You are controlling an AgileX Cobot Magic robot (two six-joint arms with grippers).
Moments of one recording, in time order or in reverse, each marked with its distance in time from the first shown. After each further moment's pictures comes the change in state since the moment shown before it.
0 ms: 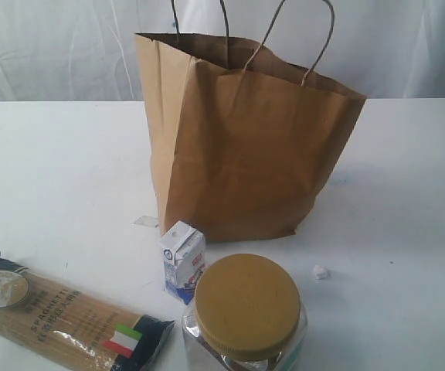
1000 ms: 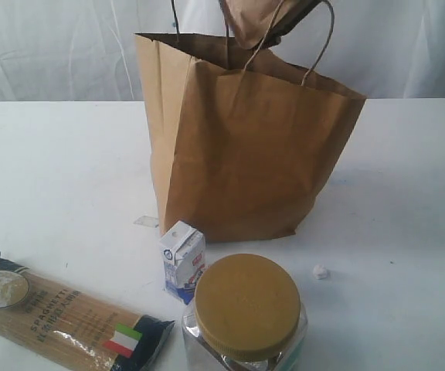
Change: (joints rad) left arm 0.000 0.000 0.000 0.000 0.000 0.000; right arm -0.069 0.346 -0.167 0.822 0.556 -0.829
